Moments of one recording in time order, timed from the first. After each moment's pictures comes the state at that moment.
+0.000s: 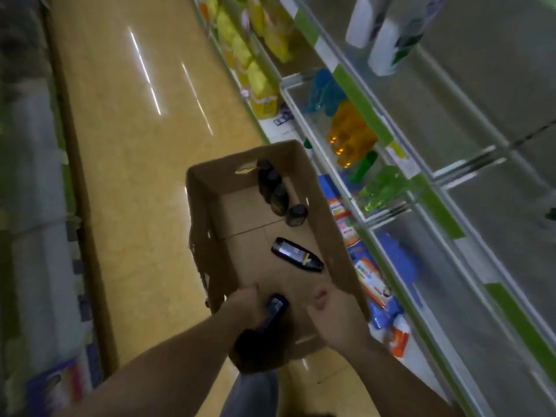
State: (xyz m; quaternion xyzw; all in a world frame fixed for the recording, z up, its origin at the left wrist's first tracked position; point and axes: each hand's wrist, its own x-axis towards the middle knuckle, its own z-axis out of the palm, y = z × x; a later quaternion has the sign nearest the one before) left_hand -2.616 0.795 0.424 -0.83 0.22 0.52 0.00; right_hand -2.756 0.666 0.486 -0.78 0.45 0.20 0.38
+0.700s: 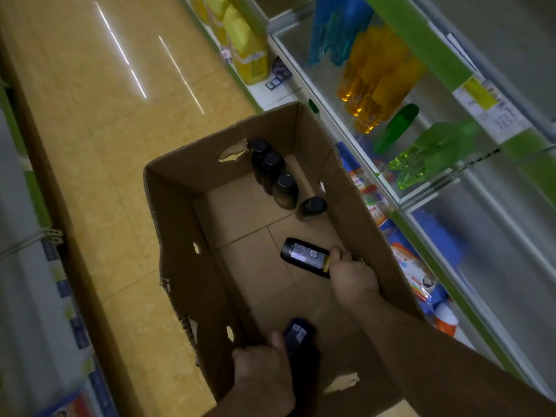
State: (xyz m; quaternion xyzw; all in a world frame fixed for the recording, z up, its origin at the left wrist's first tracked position) left_hand -2.632 0.783 0.347 -0.70 0.33 0.55 0.30; right_hand -2.681 0.599 0.284 -0.89 0.31 0.31 0.09
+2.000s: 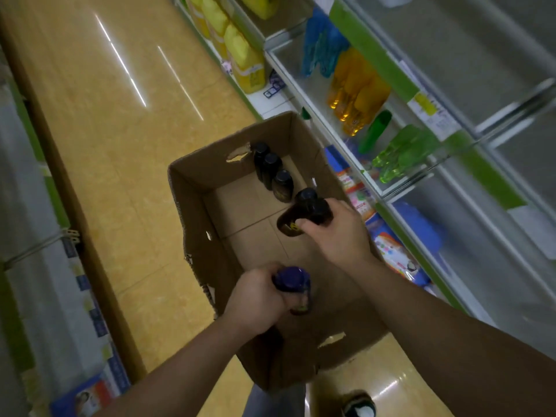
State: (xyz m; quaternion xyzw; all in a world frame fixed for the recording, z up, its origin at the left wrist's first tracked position) left_hand -2.588 0.783 0.440 -0.81 0.24 0.49 -0.24; right_hand -2.654 0.606 0.427 -0.78 0.45 -0.04 0.43
